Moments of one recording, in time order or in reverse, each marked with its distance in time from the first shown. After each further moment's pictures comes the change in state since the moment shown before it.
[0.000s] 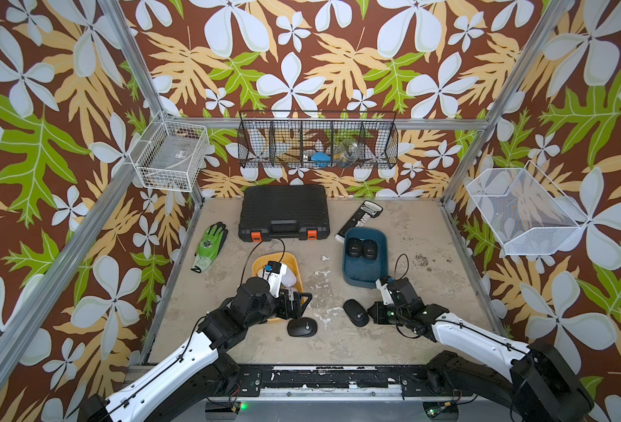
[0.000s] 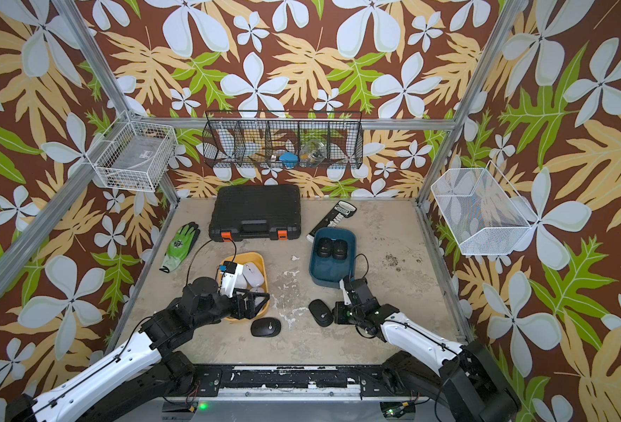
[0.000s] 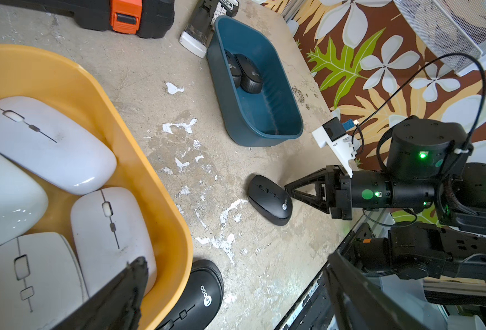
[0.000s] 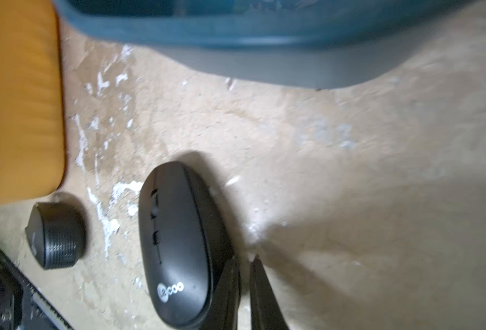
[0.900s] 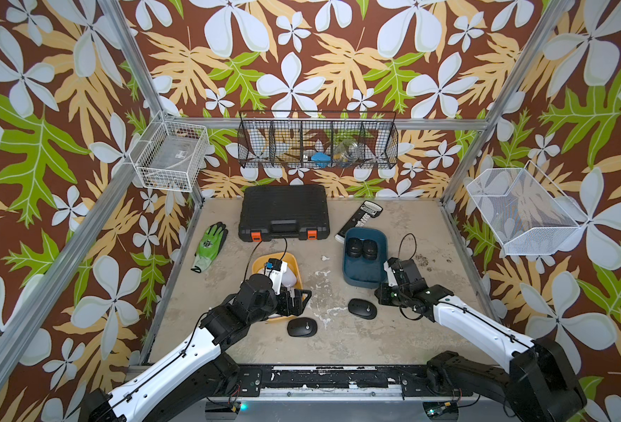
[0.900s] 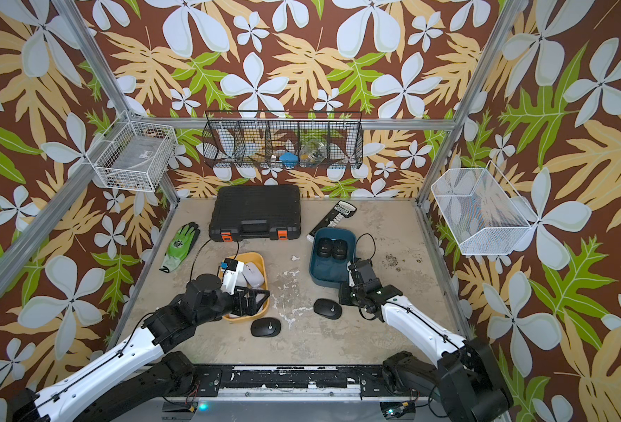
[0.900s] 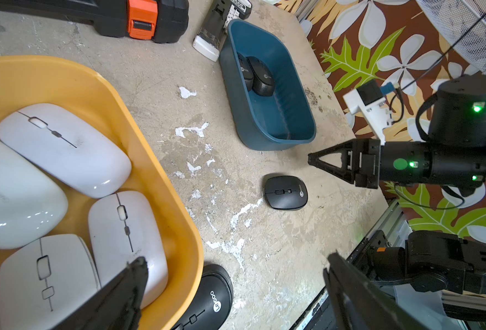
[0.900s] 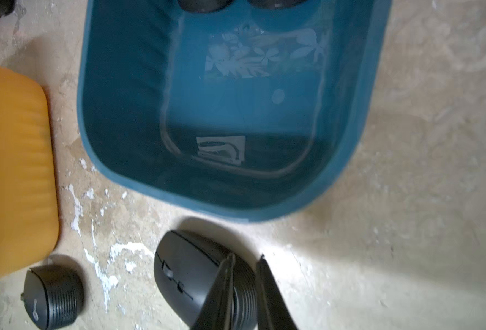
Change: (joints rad) left arm 0.000 0.045 0.026 -0.023 -0.046 0.011; right arm -0.146 0.016 0.172 -0.190 0.096 -0.082
